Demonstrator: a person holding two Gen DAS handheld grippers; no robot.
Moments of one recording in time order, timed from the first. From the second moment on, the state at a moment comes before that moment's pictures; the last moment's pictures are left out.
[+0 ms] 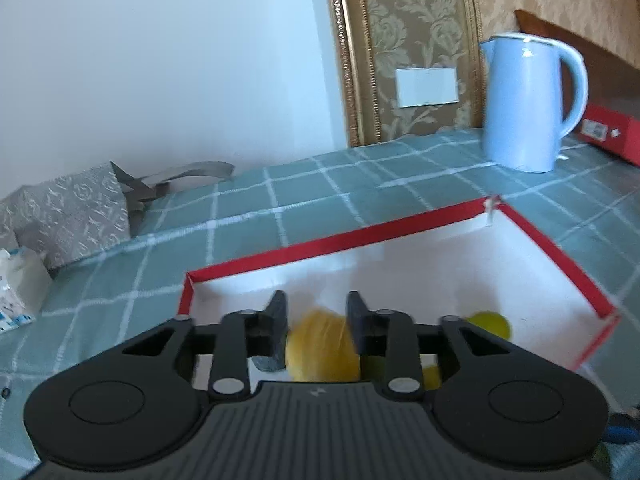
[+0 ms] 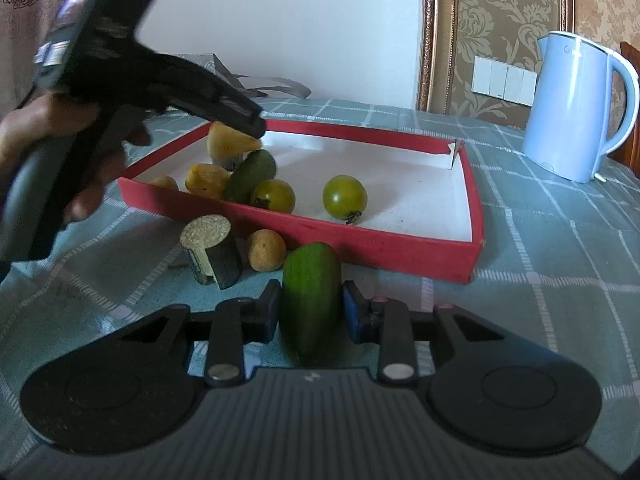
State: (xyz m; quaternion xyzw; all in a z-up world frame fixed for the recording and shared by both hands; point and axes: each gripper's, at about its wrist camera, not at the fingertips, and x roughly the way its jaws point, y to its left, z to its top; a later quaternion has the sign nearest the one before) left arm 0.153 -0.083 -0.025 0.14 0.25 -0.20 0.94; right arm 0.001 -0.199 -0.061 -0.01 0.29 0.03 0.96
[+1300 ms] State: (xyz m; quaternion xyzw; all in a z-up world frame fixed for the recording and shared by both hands) left arm 0.048 0.009 -0.059 0.08 0.22 -0.17 0.96; right arm -0.005 -0.228 -0.023 0.03 0.22 0.01 0.97
